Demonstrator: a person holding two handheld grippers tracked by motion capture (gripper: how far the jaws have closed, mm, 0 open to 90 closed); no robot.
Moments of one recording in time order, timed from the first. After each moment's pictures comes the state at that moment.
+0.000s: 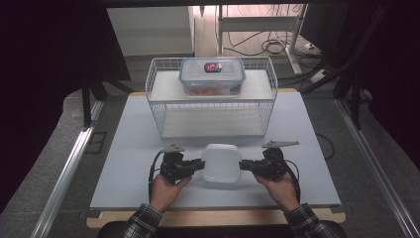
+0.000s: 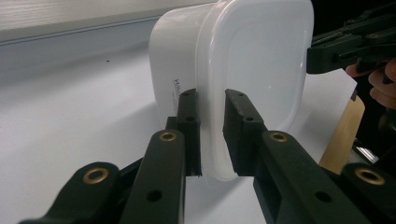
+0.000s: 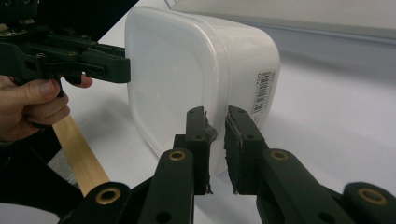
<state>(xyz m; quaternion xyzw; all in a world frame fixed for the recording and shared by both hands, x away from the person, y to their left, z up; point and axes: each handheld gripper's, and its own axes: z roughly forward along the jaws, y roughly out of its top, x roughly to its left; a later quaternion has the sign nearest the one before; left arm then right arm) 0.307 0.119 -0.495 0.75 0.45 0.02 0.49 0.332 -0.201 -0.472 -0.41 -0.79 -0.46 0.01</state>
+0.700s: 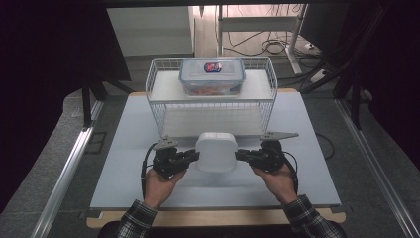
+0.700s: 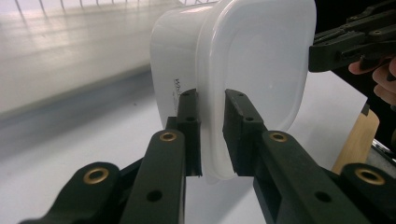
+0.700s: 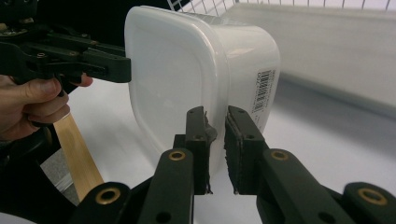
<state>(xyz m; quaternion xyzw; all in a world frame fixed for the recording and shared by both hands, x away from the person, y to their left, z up) 0.301 0.133 -0.456 0.74 0.43 0.09 0.51 0.338 -0.187 -0.439 -0.36 -0.79 -0.49 -0.03</state>
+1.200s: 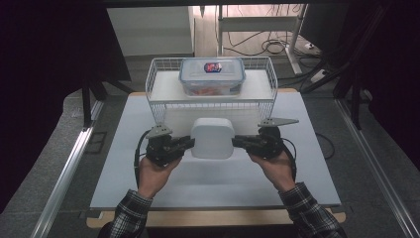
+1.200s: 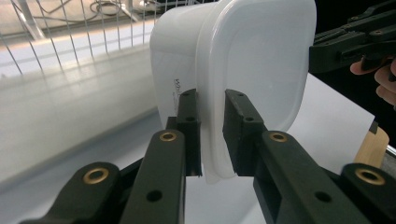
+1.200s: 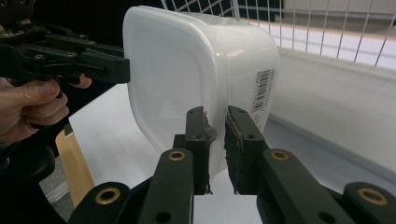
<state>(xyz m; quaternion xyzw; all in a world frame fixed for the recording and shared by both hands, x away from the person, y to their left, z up) 0.311 0.141 -0.413 0.74 0.41 0.14 0.51 0.353 -0.176 -0.402 -0.33 -0.79 -0.52 -0.05</state>
